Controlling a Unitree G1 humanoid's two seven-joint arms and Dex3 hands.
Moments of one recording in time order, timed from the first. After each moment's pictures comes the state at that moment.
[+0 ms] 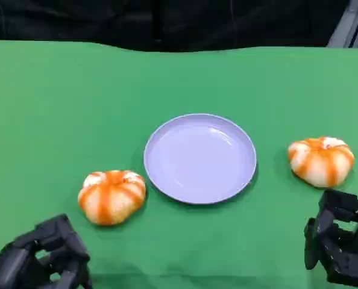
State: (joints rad) left arm 0.31 0.16 0.10 -0.05 -0.38 -0.21 -0.47; right arm 0.21 -0.15 -0.08 -0.14 0.36 0.02 0.46
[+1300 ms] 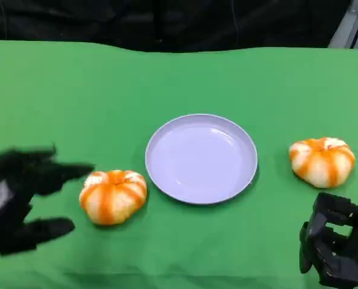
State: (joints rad) left arm 0.13 0.39 0.25 -0.33 0.70 -0.47 -0.19; right arm 0.23 -0.13 -0.05 -0.18 0.33 0.04 0.40
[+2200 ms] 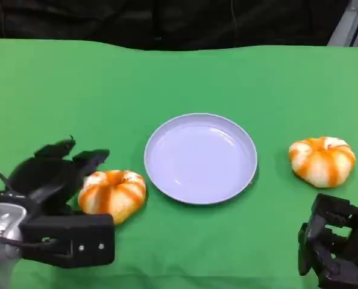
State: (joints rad) left arm -0.26 0.42 -0.23 0.30 0.86 -0.16 -0.12; right arm 0.25 -0.13 -0.04 -0.21 0.33 0.04 0.41
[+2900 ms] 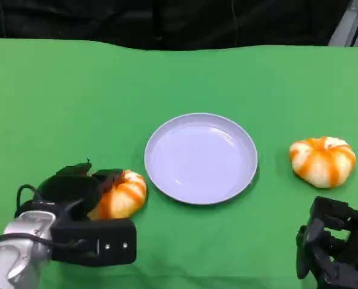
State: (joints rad) left arm -0.40 0.34 -0.40 0.59 0.82 -0.11 -0.02; right arm 0.27 -0.12 -0.03 -0.24 0.33 0.04 0.40
